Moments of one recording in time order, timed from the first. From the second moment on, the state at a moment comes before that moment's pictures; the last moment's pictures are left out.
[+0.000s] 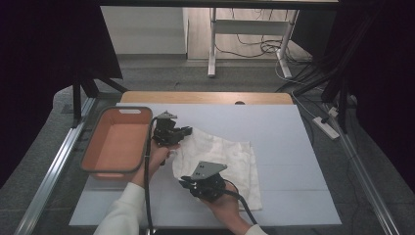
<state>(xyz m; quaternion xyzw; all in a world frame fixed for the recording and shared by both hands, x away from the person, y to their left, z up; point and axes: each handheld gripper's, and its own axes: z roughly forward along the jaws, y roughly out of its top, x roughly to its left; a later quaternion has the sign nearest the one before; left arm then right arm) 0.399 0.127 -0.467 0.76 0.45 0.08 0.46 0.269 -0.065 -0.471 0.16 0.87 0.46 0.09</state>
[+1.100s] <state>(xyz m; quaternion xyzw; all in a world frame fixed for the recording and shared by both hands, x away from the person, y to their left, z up) 0.390 0.142 -0.445 0.74 0.45 0.09 0.49 0.270 -0.058 -0.449 0.14 0.85 0.50 0.10</state>
